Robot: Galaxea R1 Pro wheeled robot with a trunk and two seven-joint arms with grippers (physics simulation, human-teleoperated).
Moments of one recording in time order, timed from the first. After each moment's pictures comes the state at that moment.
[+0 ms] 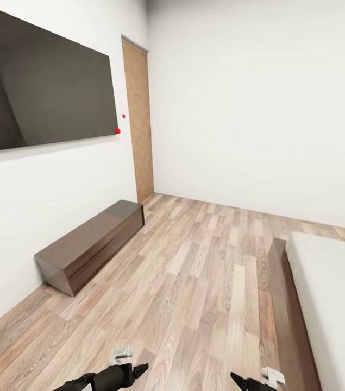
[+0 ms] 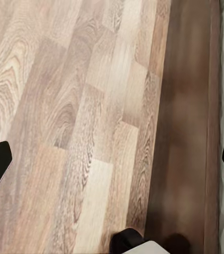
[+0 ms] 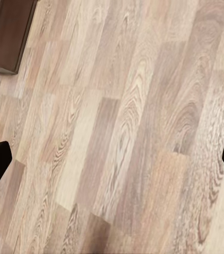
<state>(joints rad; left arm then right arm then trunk) -0.55 0.02 -0.77 -0.02 0.97 -0.04 -0.64 -0.38 -0.14 -0.36 -0.17 -0.10 -0.02 0.69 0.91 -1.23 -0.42</state>
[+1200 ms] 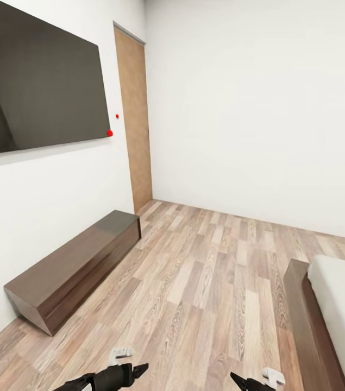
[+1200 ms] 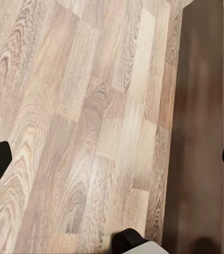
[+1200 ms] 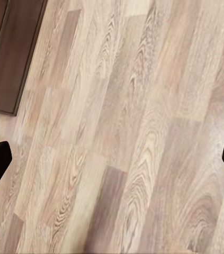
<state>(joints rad) -0.55 0.02 -0.77 -0.02 0.97 -0.04 -0.64 -0.38 -0.14 -0.35 -0.17 -0.10 -0.02 0.69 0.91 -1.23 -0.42</state>
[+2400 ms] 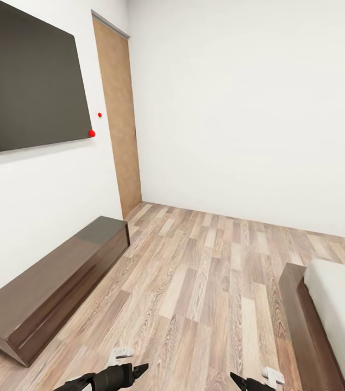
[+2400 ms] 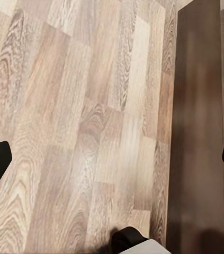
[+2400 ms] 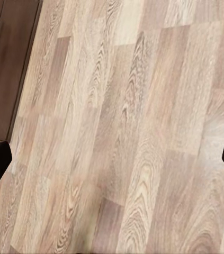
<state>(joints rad) -0.55 0.02 -0.77 -0.02 0.97 -0.04 -0.64 -0.38 -0.14 -0.35 -0.17 -0.09 -0.02 0.69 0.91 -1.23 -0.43</state>
